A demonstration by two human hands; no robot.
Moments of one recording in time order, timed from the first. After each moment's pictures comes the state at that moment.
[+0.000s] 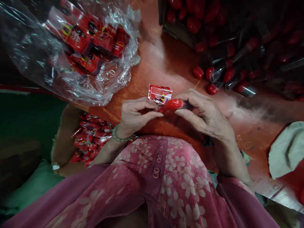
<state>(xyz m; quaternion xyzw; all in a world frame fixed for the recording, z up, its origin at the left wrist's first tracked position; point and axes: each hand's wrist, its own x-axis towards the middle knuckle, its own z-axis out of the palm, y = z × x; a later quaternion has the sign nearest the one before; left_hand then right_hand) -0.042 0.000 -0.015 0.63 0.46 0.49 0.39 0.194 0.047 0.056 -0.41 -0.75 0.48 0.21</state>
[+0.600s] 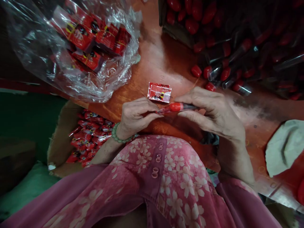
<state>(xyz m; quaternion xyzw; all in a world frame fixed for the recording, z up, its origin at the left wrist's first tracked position) -0.042 -0.008 -0.012 0.74 0.41 0.47 0.26 0.206 0.049 0.078 -0.36 -0.81 0.42 0.18</state>
